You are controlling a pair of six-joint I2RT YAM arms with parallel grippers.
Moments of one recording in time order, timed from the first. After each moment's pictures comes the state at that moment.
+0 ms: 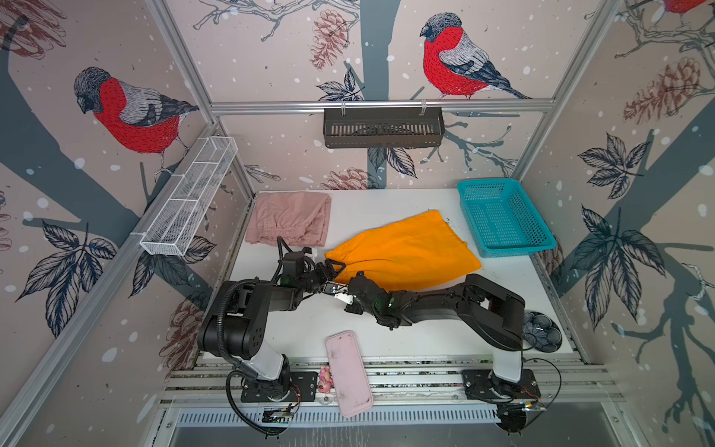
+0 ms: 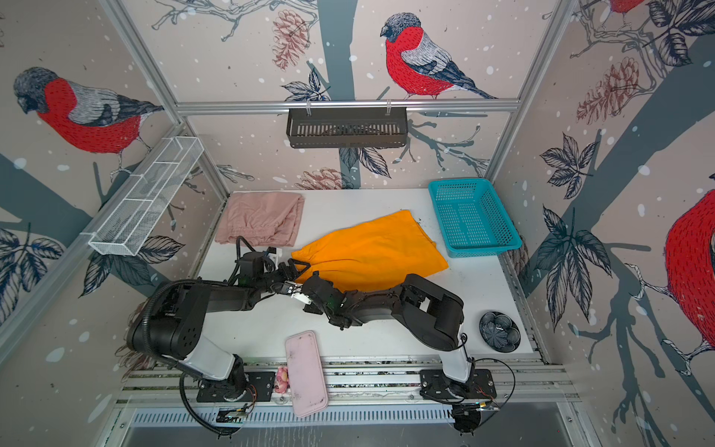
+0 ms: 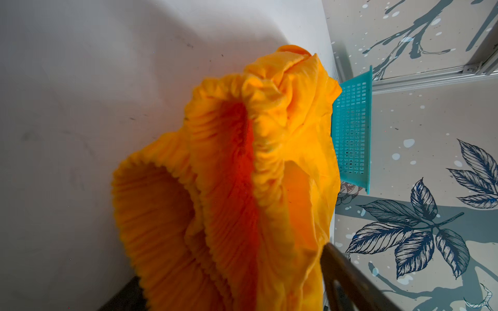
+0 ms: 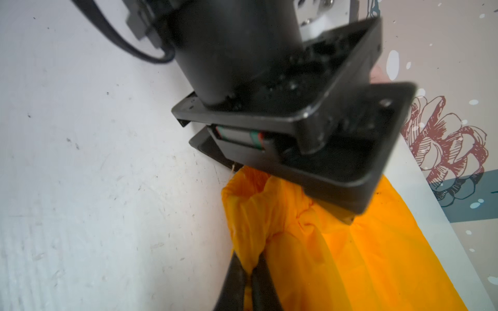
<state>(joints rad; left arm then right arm) -0.13 1.59 0.47 0.47 0.68 -0.84 1.17 1.95 1.07 0.29 0.24 -0.42</state>
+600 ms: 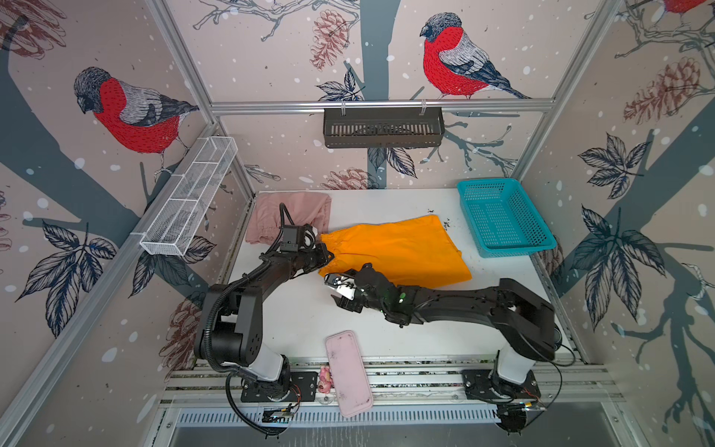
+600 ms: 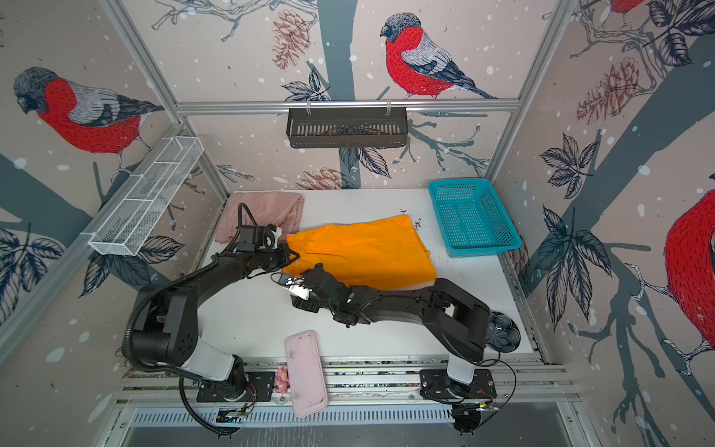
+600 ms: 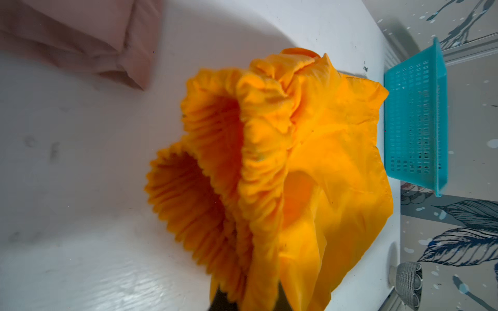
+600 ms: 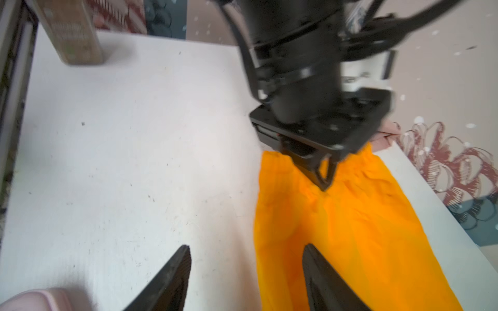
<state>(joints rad) -0.10 1.54 0.91 -0.26 0.50 -0.47 1.14 1.68 1.03 0.19 0.11 -0.30</state>
